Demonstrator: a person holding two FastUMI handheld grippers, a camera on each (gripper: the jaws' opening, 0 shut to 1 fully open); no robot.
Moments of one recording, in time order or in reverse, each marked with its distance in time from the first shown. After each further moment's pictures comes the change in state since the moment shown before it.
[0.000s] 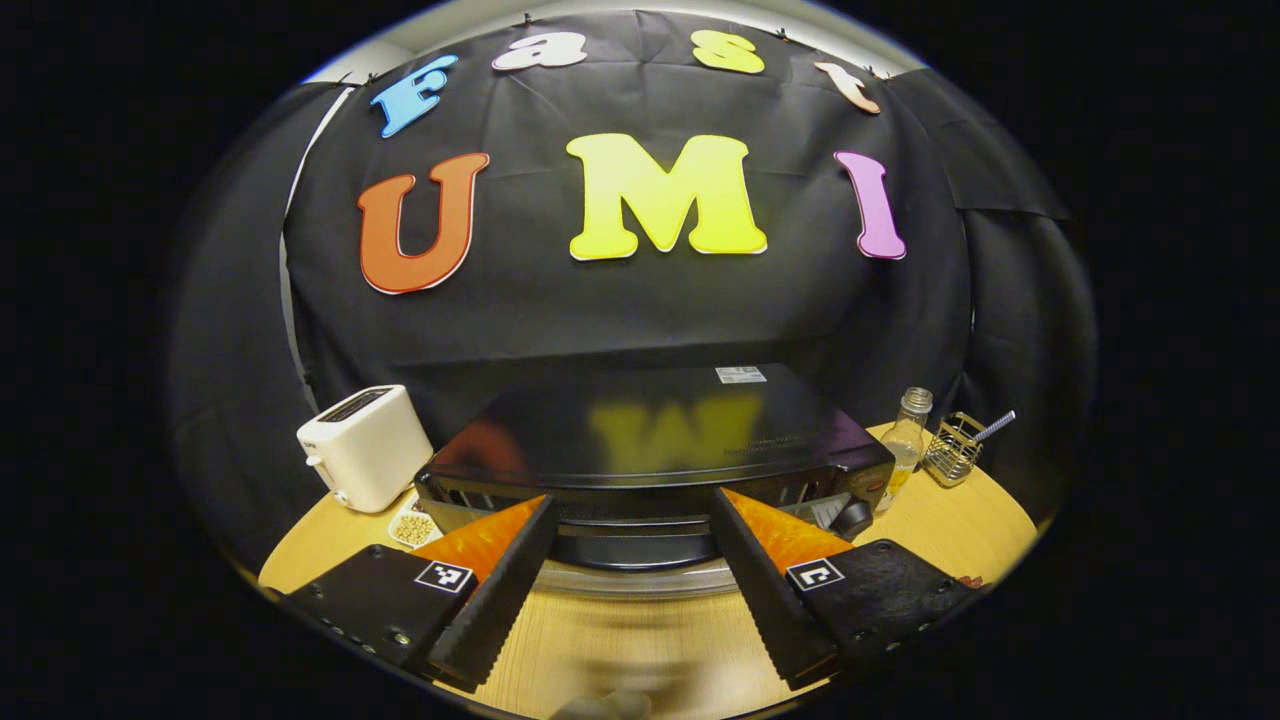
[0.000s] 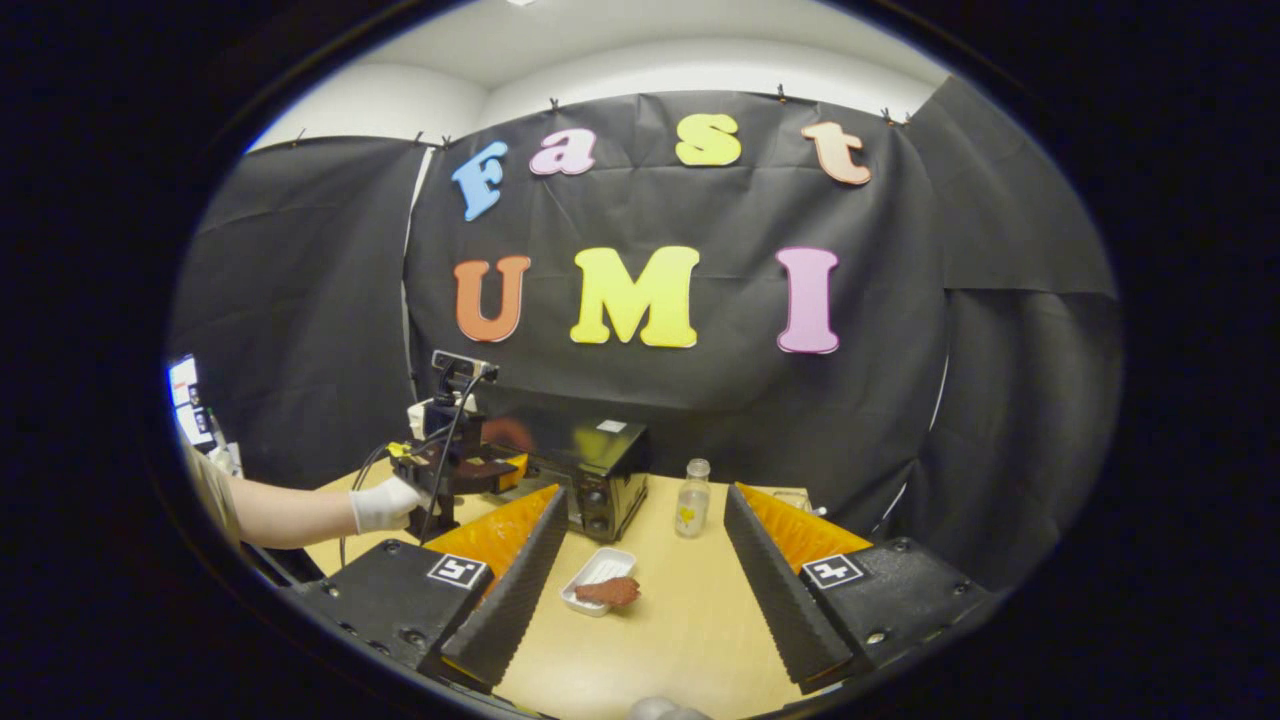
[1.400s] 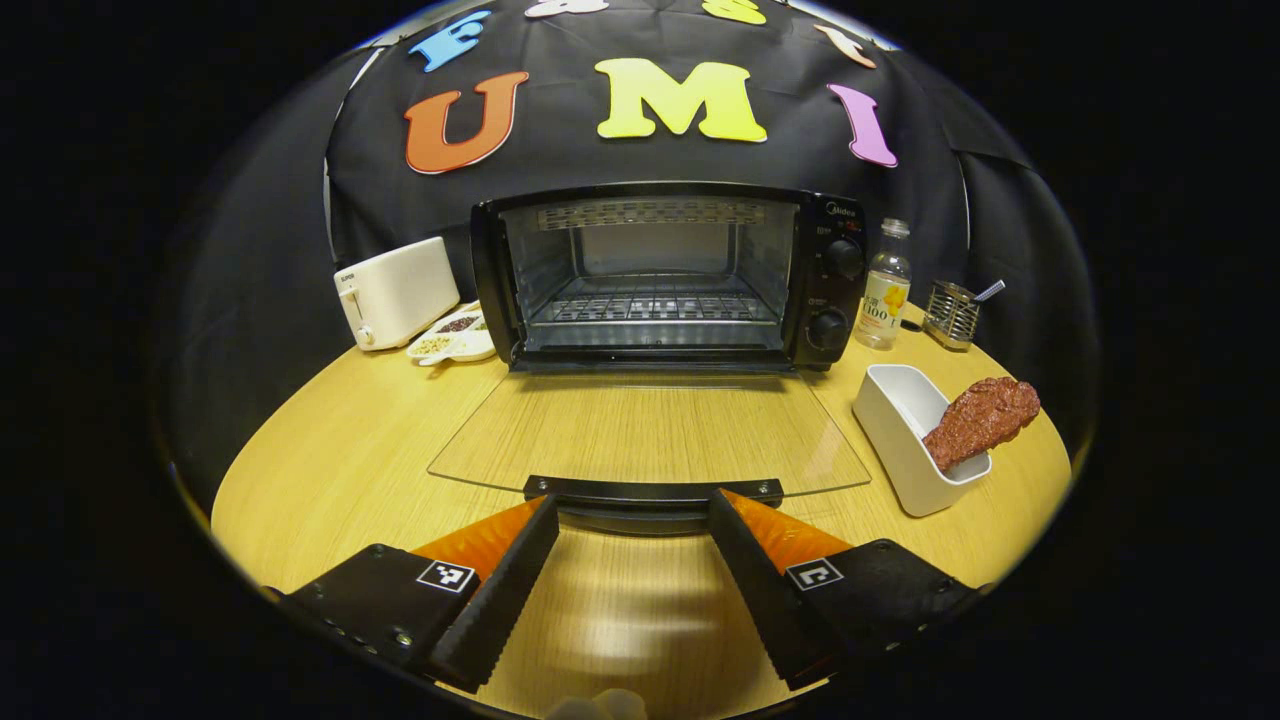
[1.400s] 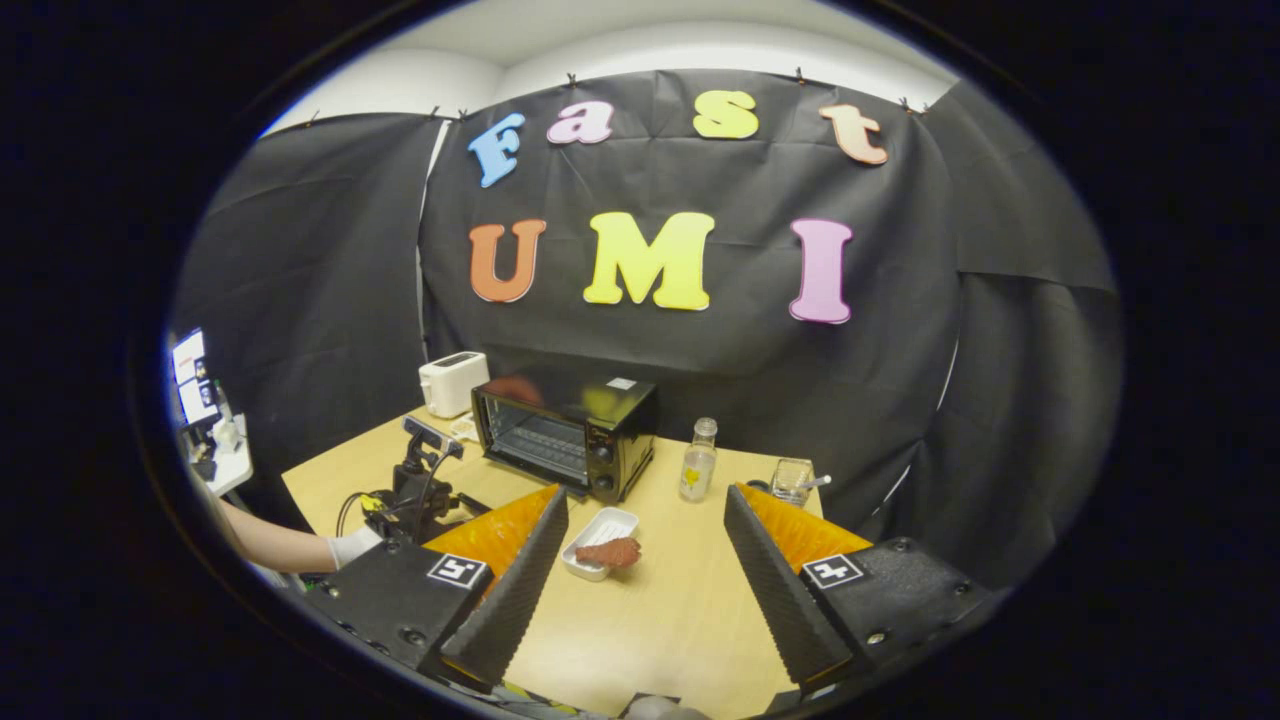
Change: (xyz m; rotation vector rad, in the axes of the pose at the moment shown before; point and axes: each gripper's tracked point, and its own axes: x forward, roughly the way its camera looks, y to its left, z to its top) left arm -0.082 0.003 -0.186 -0.042 0.221 0.050; right arm -0.011 -0.001 -0.047 -0.040 0.099 0.020
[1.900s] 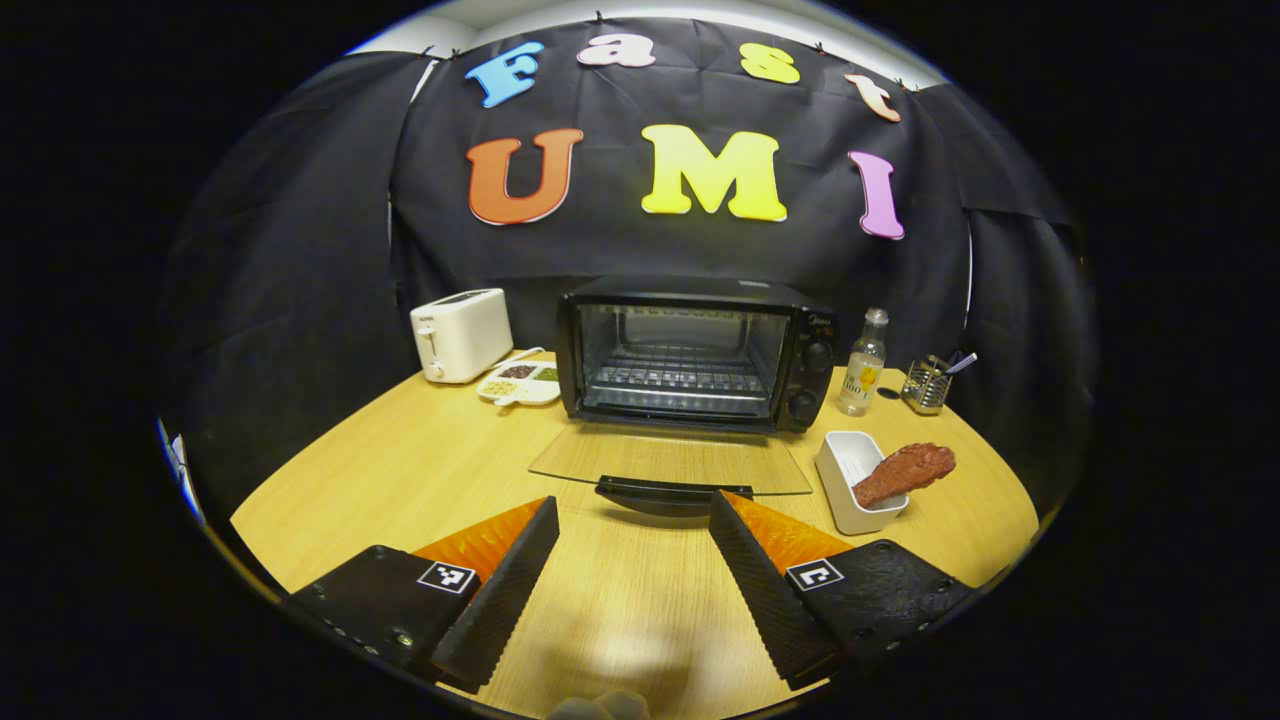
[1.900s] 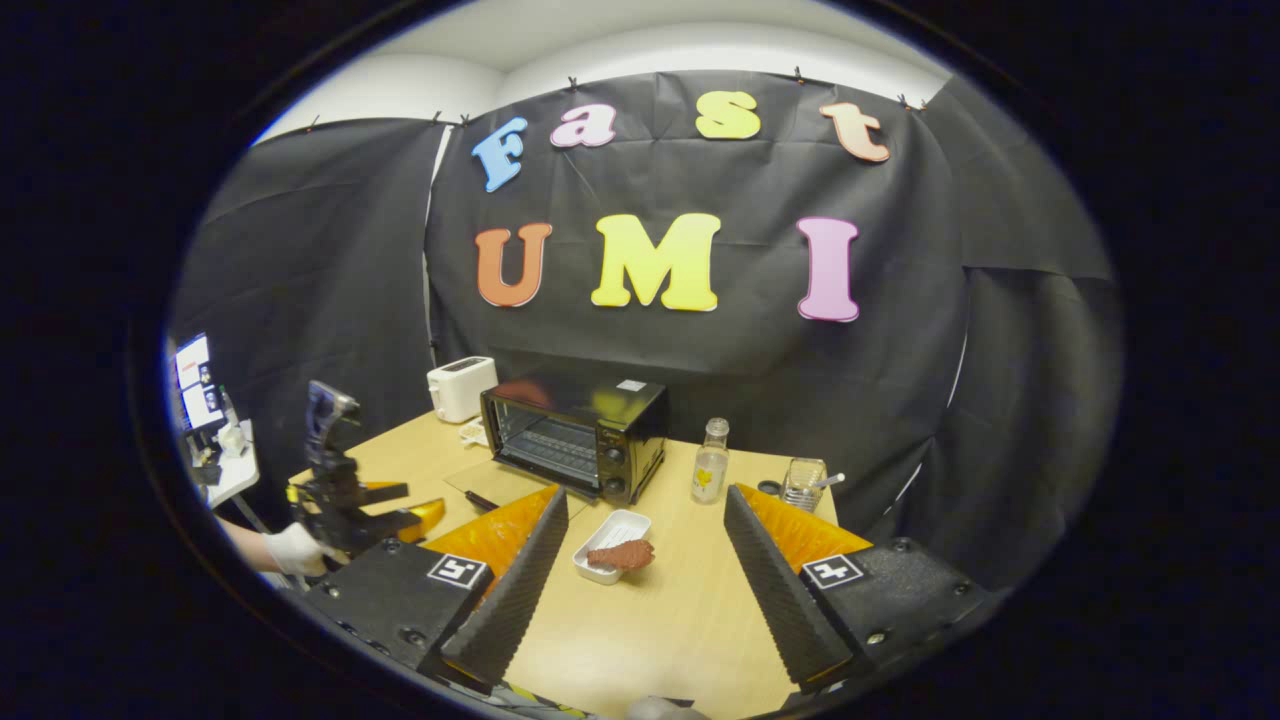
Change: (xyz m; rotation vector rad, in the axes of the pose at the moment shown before) left arm -0.139 0.027 0.047 -0.089 -0.154 0.045; right arm 0.009 0.010 -0.010 0.022 -0.006 0.024
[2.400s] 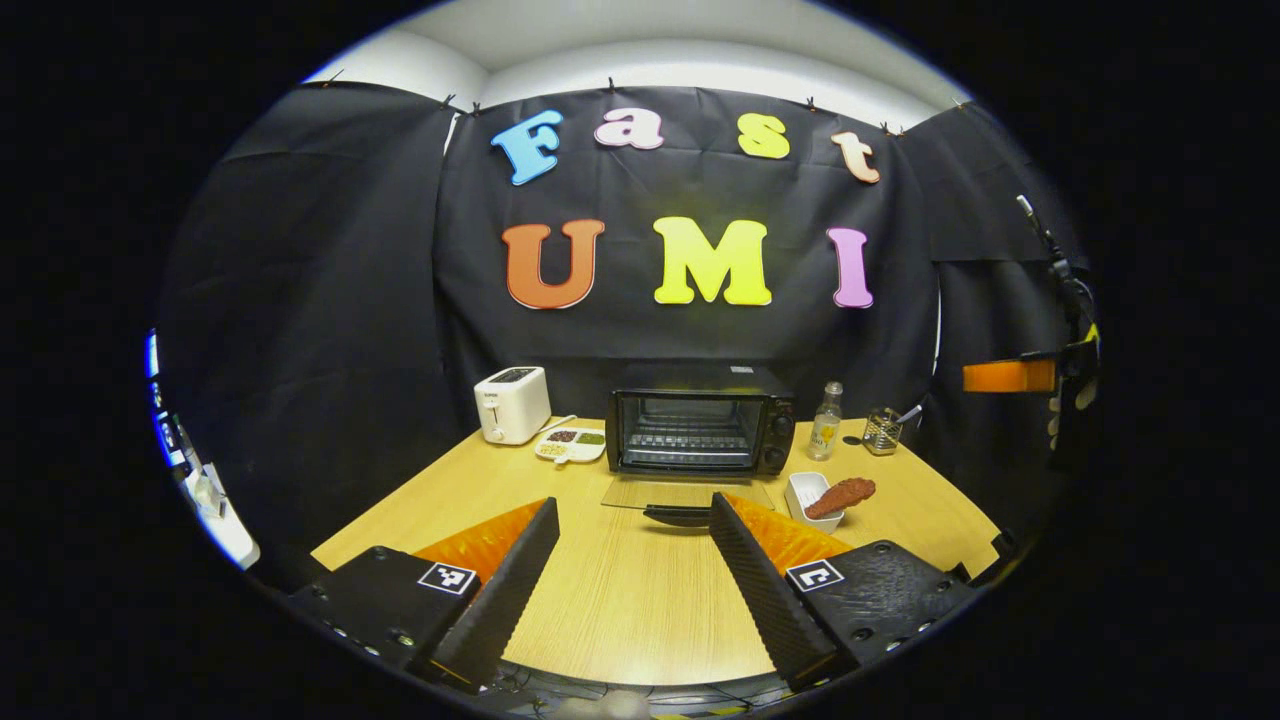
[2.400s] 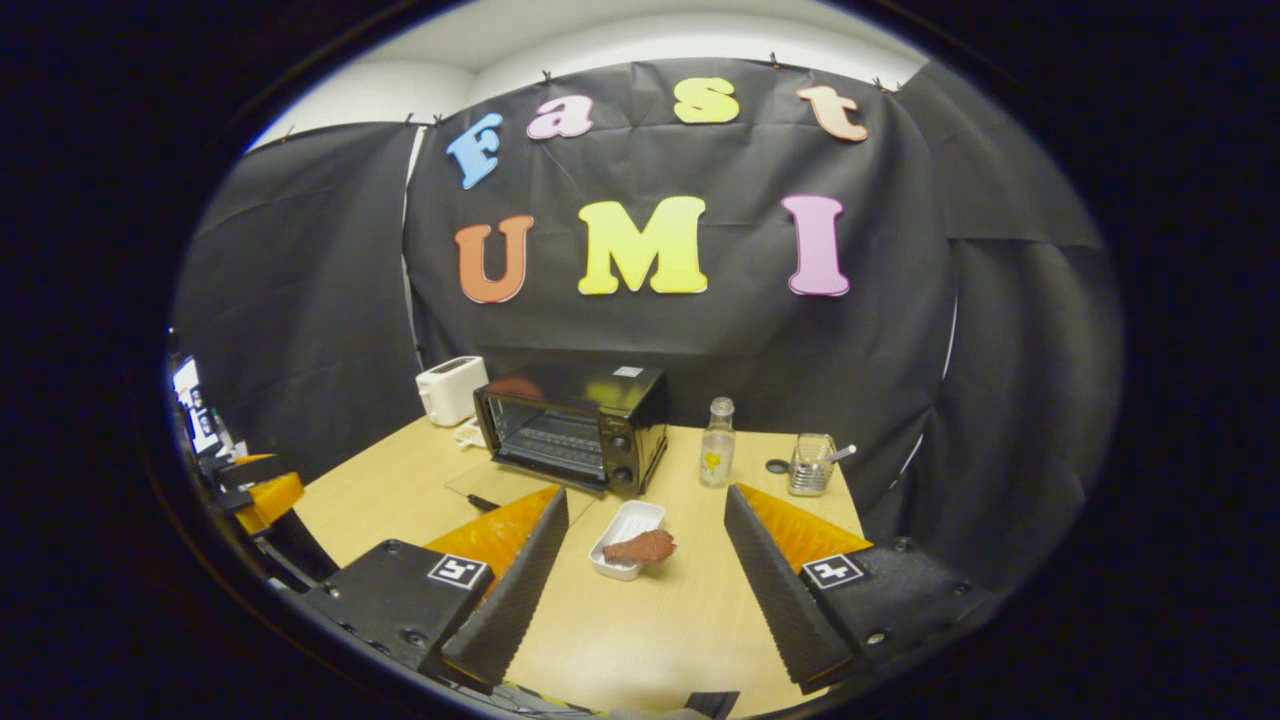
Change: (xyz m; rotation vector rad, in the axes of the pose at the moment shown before) left arm -0.164 0.042 0.067 0.024 -0.157 -0.015; right arm 0.013 0.026 -0.021 0.072 0.026 -0.046
